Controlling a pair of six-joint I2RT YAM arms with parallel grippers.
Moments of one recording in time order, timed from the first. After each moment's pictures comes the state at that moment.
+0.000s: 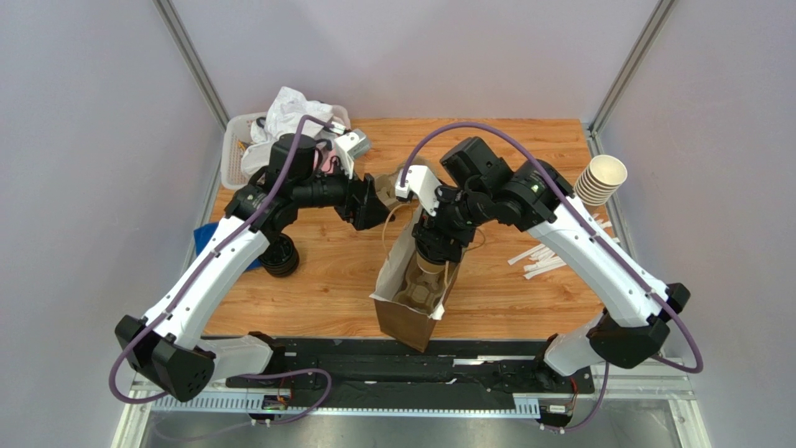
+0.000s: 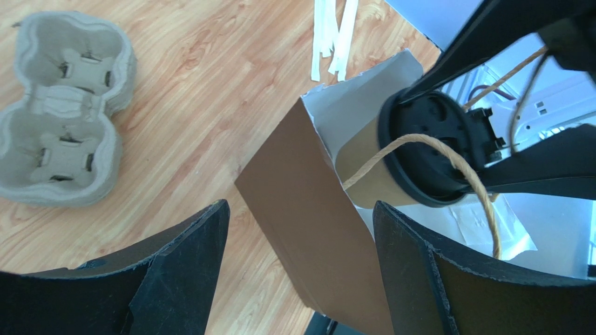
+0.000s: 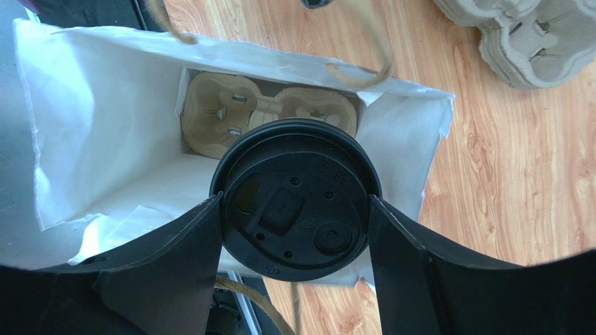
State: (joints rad) left arm -0.49 1.24 1.32 -0.57 0.66 -0.09; right arm 0.85 1.45 1.85 -1.33 -0.22 -0.38
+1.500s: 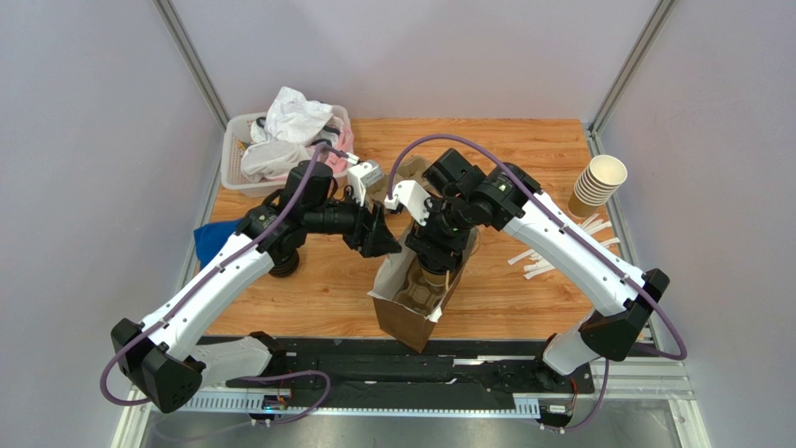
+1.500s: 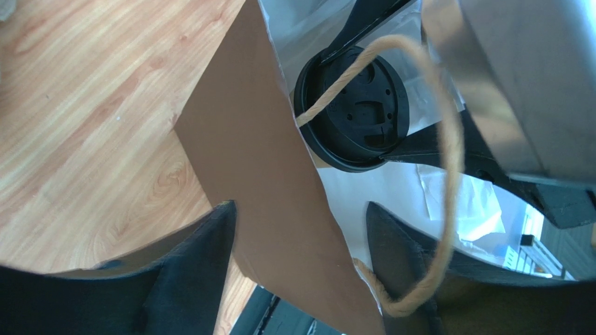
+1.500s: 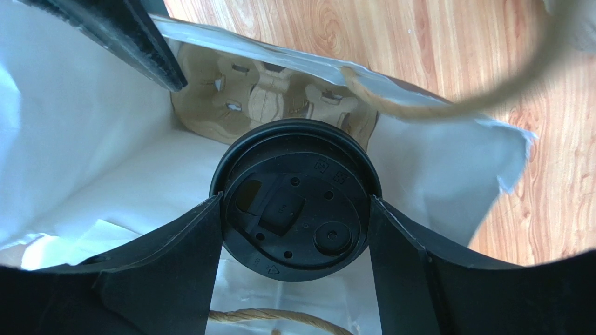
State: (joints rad) left arm -0.61 1.15 1.16 -0.56 0.62 -0.23; right arm 0.86 1.53 1.76 -1.32 -0.19 -0.37
